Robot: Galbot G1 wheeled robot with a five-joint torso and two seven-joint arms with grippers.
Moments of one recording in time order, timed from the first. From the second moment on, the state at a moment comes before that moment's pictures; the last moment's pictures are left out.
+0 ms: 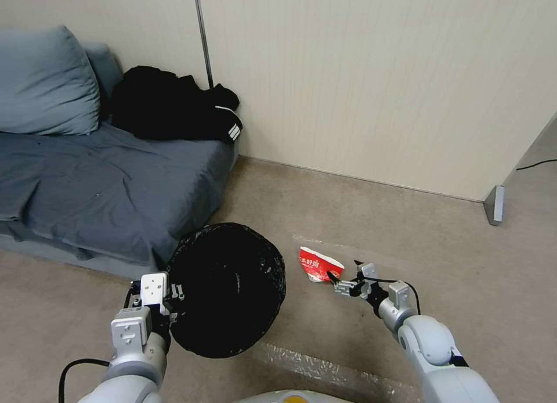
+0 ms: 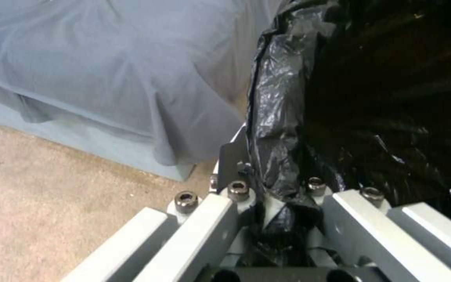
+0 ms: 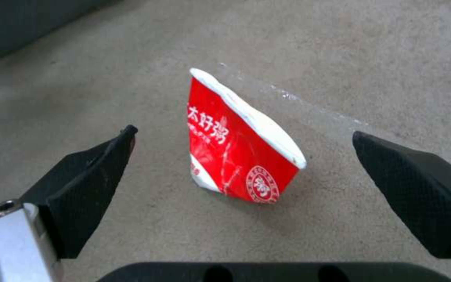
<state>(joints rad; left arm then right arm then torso) 1.83 -1.52 -0.54 -2.50 -0.04 0.65 -0.20 -1.28 1.28 0.43 1.49 0.20 -0.15 -0.38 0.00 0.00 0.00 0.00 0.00</state>
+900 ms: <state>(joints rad) 1.86 -1.53 -0.54 -2.50 -0.03 0.64 -0.20 -1.01 1.34 0.37 1.08 0.16 -0.10 -0.41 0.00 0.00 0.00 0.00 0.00</state>
